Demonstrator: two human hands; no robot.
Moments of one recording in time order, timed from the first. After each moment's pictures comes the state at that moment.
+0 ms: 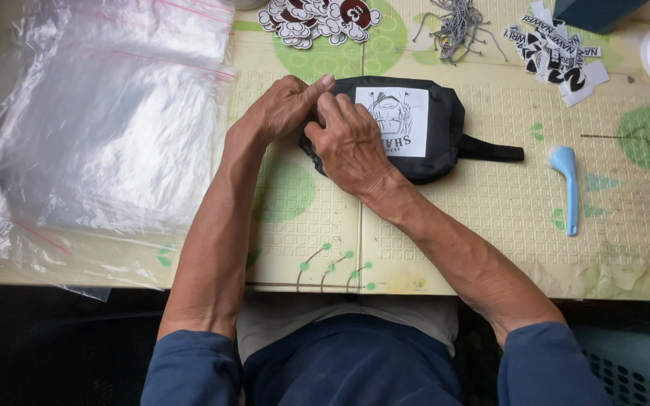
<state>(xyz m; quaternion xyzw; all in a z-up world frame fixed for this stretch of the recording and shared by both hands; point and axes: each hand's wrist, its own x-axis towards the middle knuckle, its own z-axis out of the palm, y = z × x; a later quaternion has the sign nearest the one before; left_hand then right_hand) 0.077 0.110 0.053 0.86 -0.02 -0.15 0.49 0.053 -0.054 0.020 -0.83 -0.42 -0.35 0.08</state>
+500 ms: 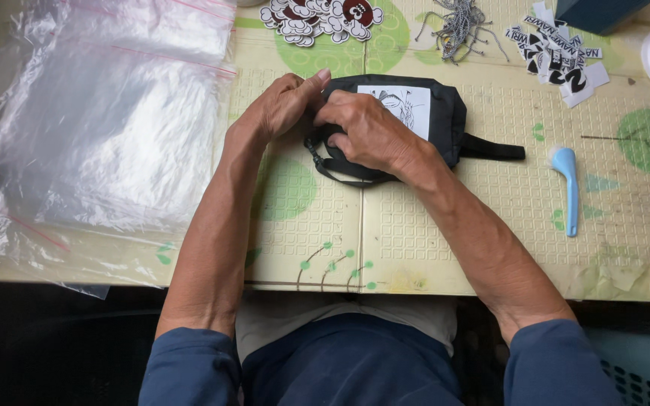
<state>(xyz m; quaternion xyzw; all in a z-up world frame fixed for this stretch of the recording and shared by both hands) 0.075 0.111 0.056 0.84 0.01 -0.16 0.52 0.091 -0.085 0.043 -0.83 -0.50 0.02 0.25</state>
